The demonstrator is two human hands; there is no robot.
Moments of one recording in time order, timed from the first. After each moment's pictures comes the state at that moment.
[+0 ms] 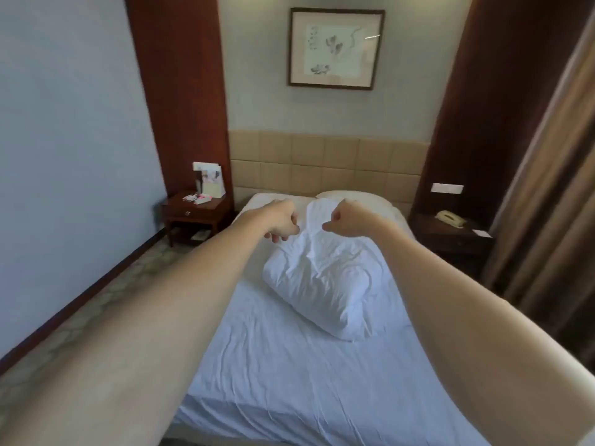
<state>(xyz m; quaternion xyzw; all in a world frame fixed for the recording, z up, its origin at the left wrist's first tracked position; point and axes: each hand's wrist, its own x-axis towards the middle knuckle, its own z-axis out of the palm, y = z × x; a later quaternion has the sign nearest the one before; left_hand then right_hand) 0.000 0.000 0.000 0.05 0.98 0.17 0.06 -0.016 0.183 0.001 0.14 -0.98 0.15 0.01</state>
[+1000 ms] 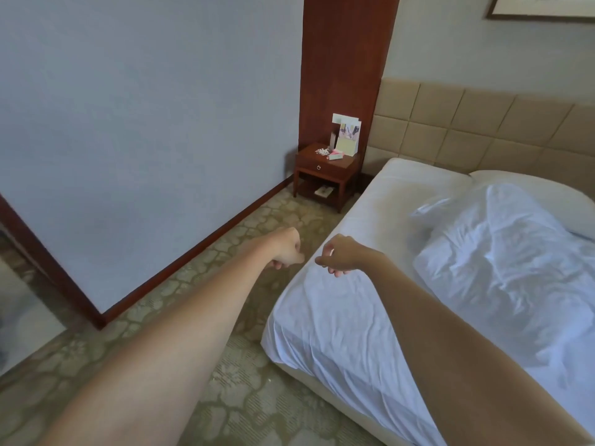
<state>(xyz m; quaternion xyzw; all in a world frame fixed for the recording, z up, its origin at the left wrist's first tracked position) 0.055 -0.454 -0.147 -0.14 0.95 0.22 0.15 -0.021 -0.295 -0.156 0.31 -0.90 0.18 -0.24</state>
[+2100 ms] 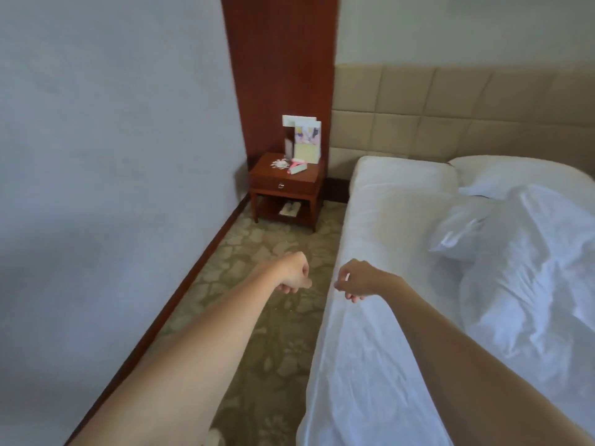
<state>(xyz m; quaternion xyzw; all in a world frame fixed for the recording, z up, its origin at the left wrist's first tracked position) -0.420 -0.697 -0.211 0.00 0.95 0.18 0.24 -0.449 -0.509 -0.231 0.15 -0.93 0.20 -0.28</state>
